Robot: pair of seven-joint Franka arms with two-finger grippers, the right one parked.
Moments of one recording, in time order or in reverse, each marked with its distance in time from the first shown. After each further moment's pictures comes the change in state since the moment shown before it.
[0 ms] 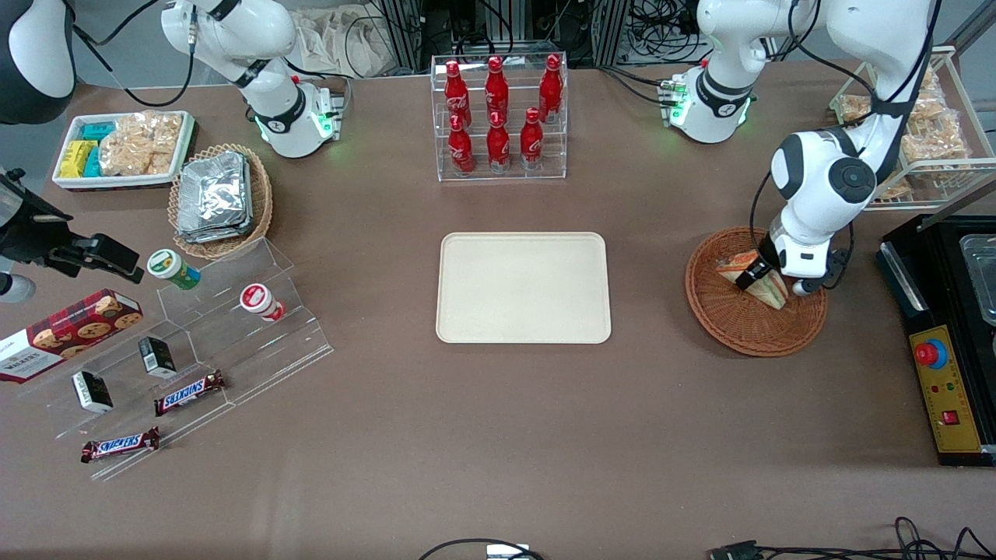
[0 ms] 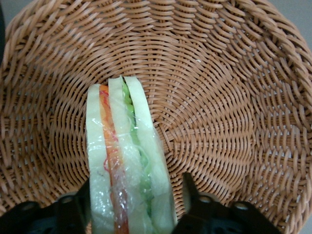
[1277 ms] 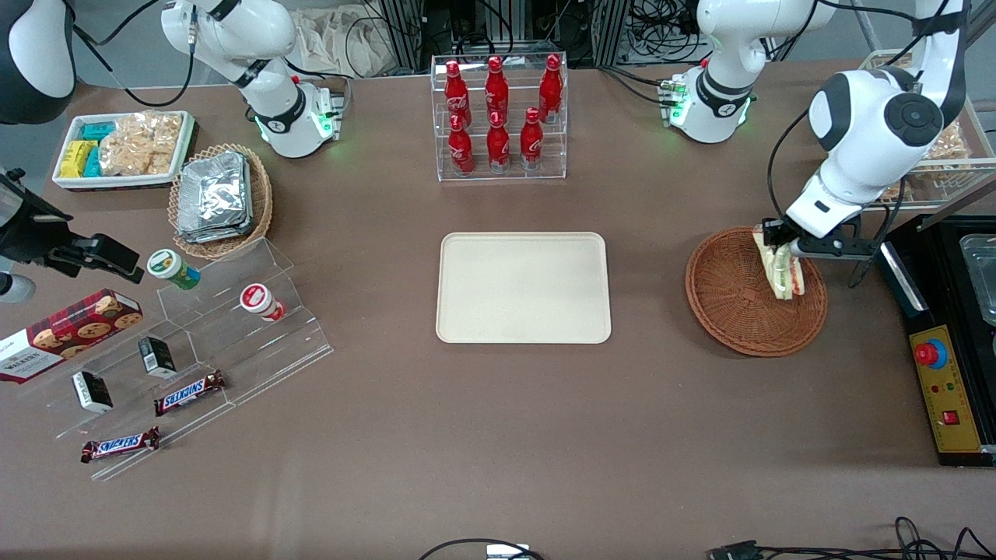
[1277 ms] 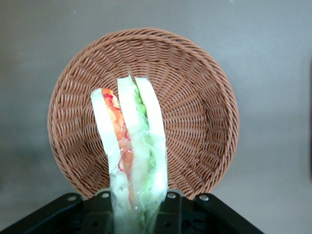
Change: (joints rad) arm -0.002 -0.331 -0.014 0.074 0.007 -0.402 0.800
